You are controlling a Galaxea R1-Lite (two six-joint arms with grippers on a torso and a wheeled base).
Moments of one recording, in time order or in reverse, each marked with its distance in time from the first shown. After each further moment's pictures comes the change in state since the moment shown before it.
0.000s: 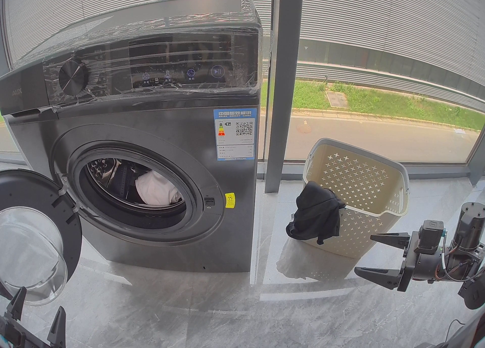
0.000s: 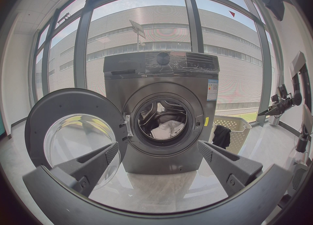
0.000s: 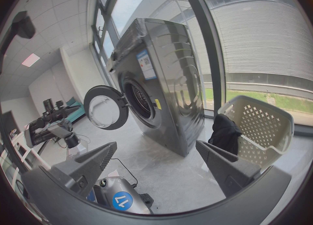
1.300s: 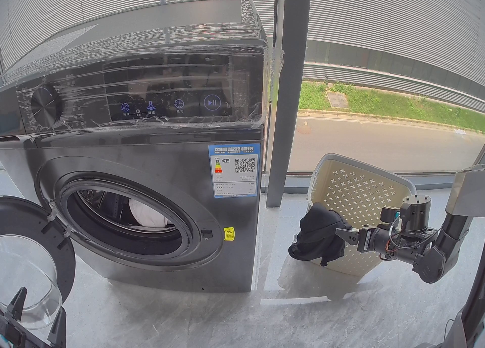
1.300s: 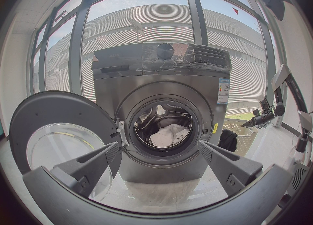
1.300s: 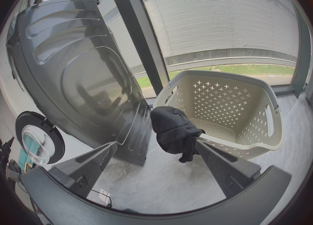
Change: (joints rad) left arm 0.000 0.004 0.000 0.003 -0.001 0.000; right arm -0.016 0.488 -0.339 0.008 -0.490 0.244
